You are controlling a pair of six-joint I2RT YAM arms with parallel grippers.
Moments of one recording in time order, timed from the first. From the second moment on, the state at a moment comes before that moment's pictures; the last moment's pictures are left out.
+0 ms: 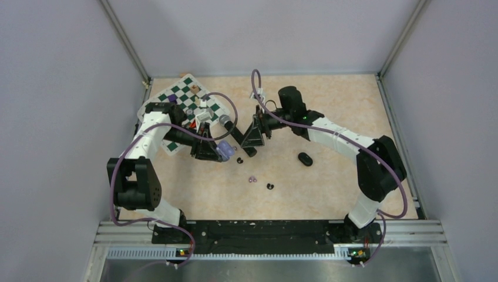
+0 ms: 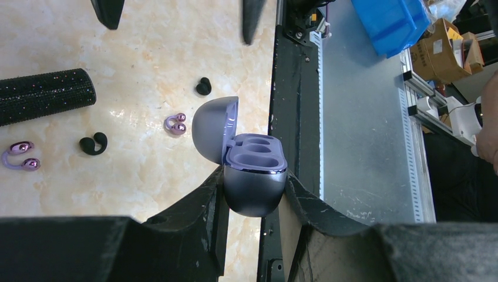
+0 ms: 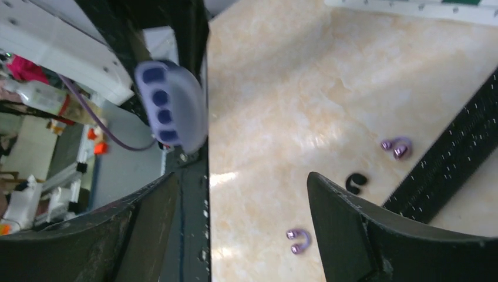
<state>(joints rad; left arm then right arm) -0.03 1.57 1.29 -1.55 1.24 1.21 0.63 1.71 1.27 0.02 -0.99 0.26</state>
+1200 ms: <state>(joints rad) -0.02 1.55 1.29 -1.55 1.24 1.23 0.68 2.06 1.33 -0.47 -0.81 -0.09</state>
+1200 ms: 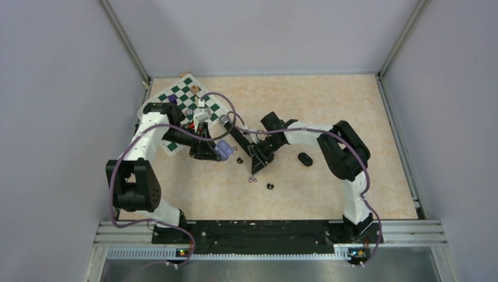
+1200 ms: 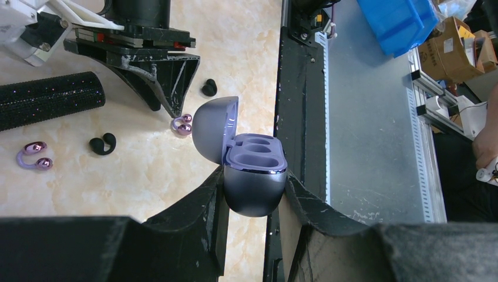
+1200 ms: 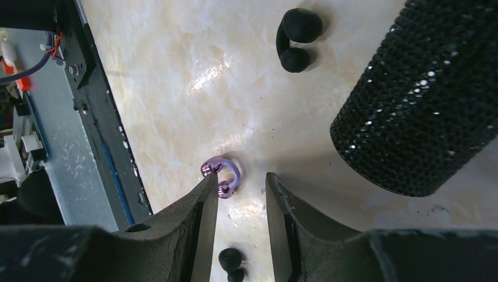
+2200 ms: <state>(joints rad) -0.01 1.54 1.28 -1.55 1.24 1.23 0.72 2.07 1.34 -0.49 -0.80 -0.10</state>
